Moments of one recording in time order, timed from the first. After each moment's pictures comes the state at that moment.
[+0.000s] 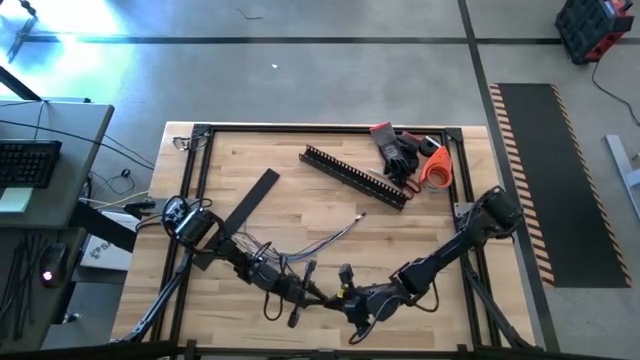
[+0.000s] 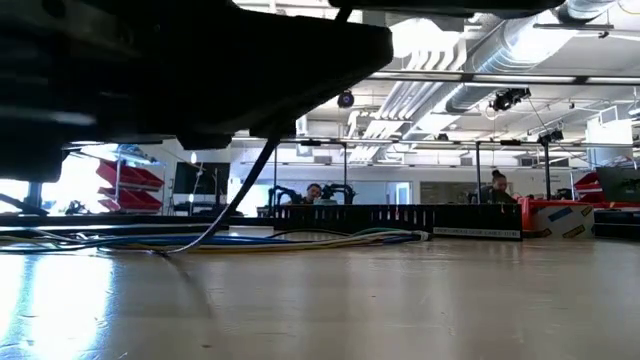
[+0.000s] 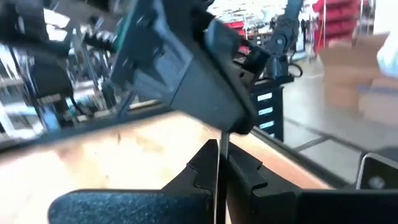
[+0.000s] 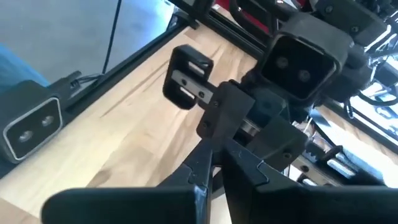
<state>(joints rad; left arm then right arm) -0.55 2.25 0.85 1.47 -0.25 0.16 0.66 1.91 1.07 0.37 0.45 -0.26</state>
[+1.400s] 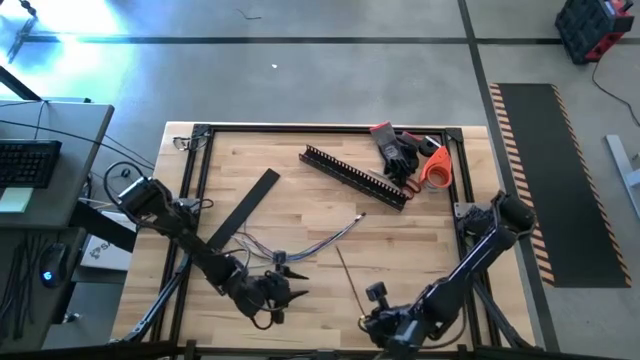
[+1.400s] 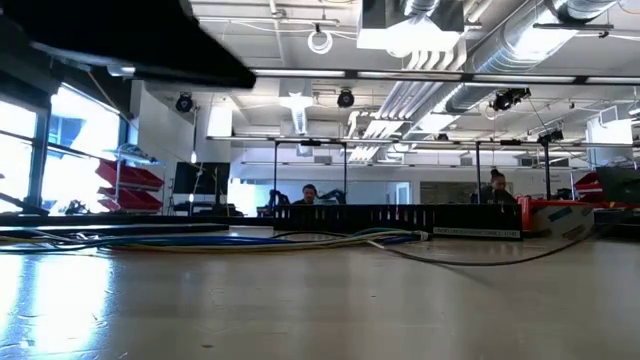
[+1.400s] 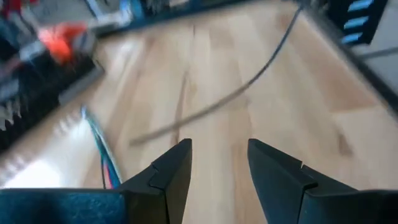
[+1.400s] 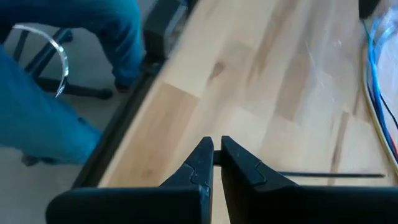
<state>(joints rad) -0.71 1.76 0.85 0.33 -0.74 -0.19 0.84 1.85 1.39 -0.58 0.36 0.26</state>
